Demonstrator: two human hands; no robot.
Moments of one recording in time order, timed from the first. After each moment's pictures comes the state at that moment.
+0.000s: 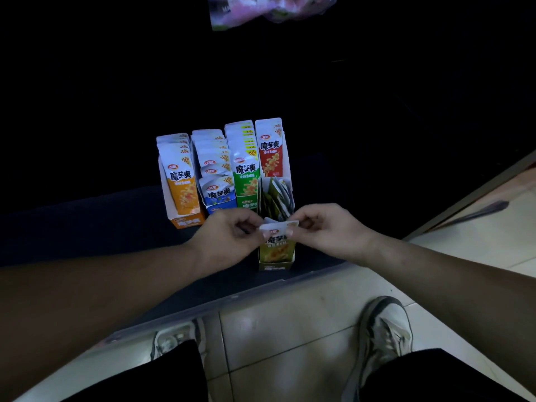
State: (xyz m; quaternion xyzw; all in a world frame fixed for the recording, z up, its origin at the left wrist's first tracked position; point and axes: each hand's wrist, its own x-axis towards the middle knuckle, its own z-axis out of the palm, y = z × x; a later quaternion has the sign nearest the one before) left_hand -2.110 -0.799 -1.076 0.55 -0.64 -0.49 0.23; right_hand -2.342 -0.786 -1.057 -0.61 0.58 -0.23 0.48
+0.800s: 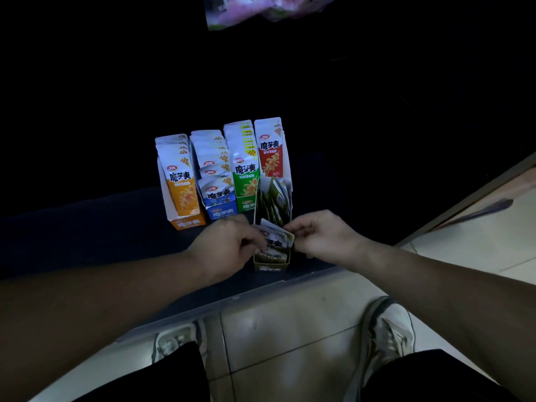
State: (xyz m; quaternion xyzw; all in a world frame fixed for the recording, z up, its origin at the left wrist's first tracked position) left_hand -2.098 -0.803 -1.093 0.46 -0.83 -0.29 0.14; right_hand -2.333 -0.788 -1.072 -0.58 0.60 -0.19 0.51
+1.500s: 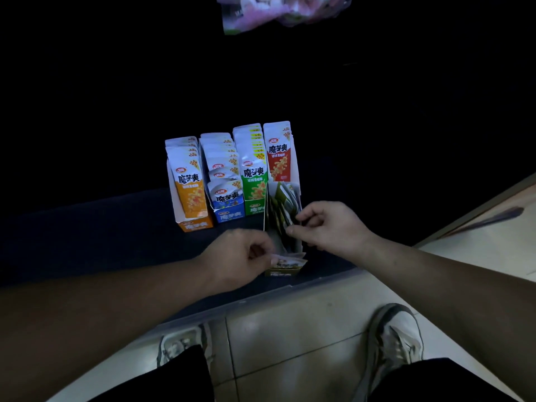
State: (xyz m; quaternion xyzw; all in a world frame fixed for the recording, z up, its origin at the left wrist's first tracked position) left_hand -2.103 -0.794 -1.092 0.49 -0.76 -0.41 0.14; right_hand -2.331 -0.807 -1.074 -0.57 0.66 -0.23 0.43
